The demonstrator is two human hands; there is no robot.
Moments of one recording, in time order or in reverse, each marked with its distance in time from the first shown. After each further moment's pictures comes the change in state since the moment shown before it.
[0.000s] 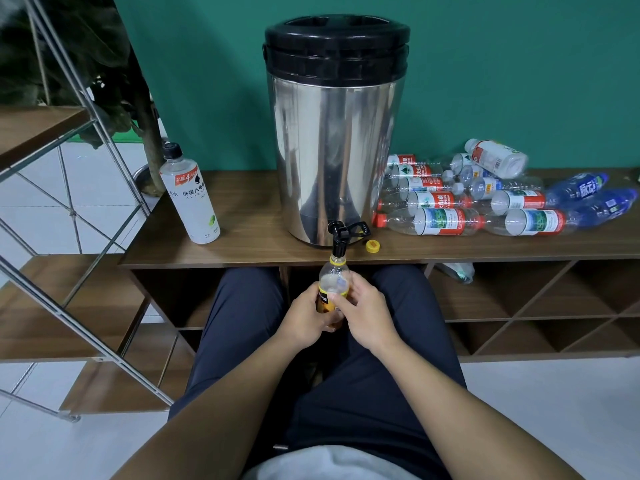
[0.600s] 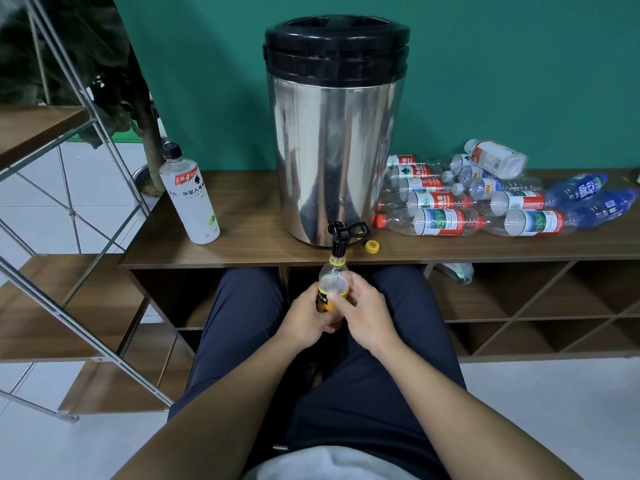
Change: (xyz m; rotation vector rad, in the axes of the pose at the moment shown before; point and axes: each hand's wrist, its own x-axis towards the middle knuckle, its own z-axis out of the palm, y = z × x) left_hand -0.003 0.007 0.002 0.026 0.015 0.006; right_hand -0.002 -0.002 -0.001 0.007 0.000 0.004
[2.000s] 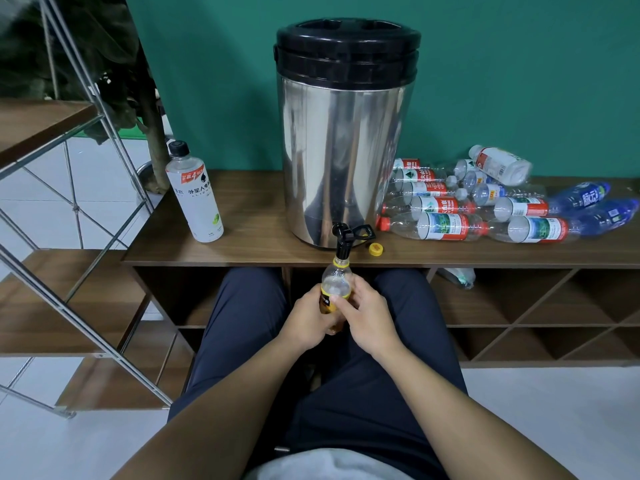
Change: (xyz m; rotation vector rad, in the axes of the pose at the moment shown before) left_hand -0.004 0.006 -0.001 0.188 0.060 0.025; right_hand -0.001 -0.001 0.000 -0.029 -0.006 -0.018
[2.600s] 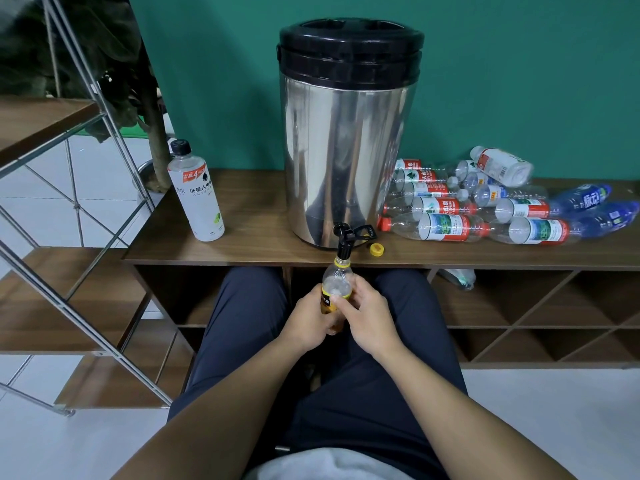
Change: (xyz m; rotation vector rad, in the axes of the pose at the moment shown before) left_hand -0.003 0.005 0.001 -0.044 -0.007 -0.025; right_hand 0.001 0.002 0.001 0.004 0.004 0.004
